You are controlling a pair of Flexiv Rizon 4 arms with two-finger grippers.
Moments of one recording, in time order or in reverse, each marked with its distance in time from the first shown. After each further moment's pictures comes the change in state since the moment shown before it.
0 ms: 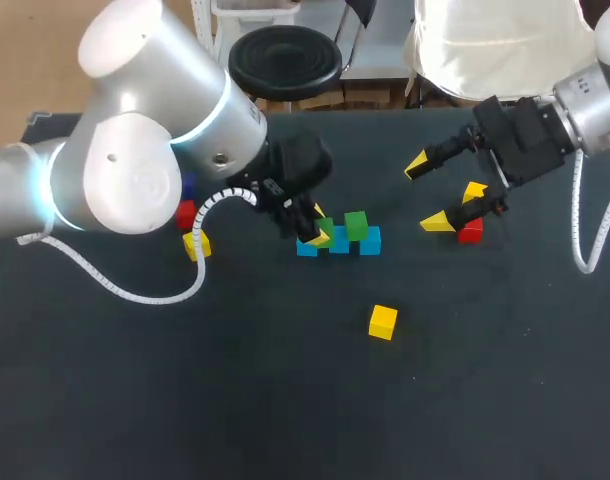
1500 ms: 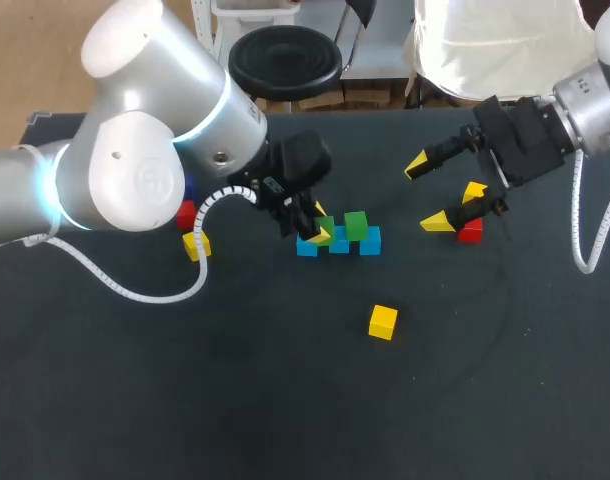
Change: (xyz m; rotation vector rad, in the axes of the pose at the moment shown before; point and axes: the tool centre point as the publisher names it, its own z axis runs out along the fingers) left arm 0.001 0.008 0.006 0.007 -0.012 0.012; right arm 0.000 0.000 0.000 0.000 0.000 0.000
